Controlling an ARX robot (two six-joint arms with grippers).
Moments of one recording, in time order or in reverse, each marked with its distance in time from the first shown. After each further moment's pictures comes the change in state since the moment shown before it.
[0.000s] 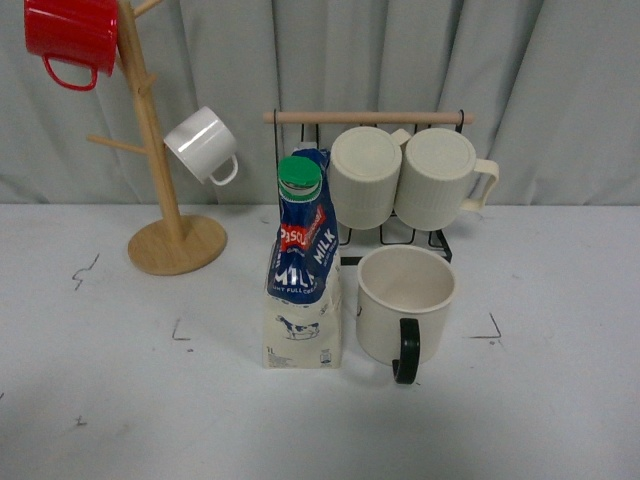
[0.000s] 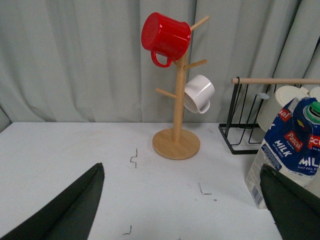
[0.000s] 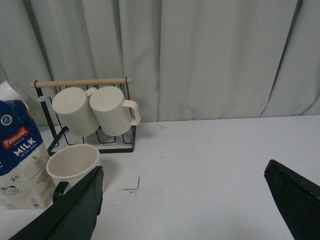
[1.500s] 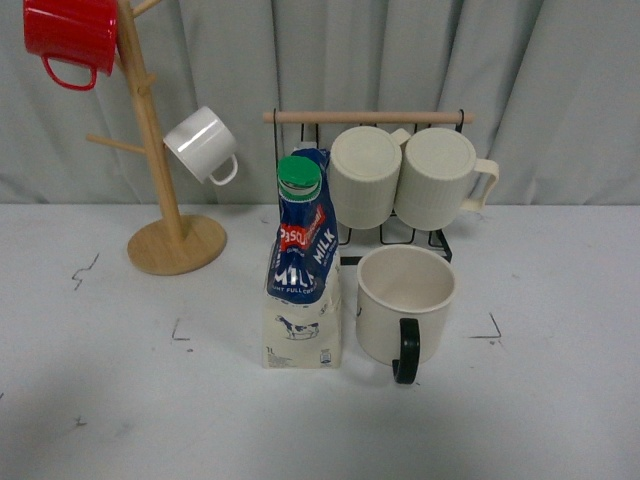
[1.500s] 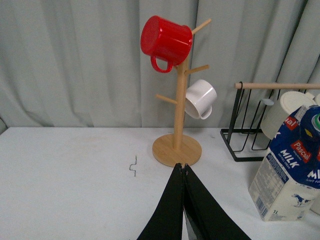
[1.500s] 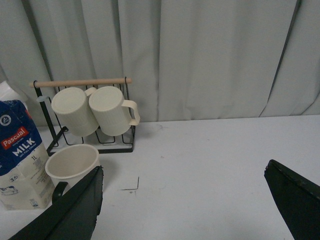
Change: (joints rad) left arm 0.000 0.318 -0.001 0.333 0.000 0.000; right arm 0.000 0.000 0.000 0.000 0.000 0.000
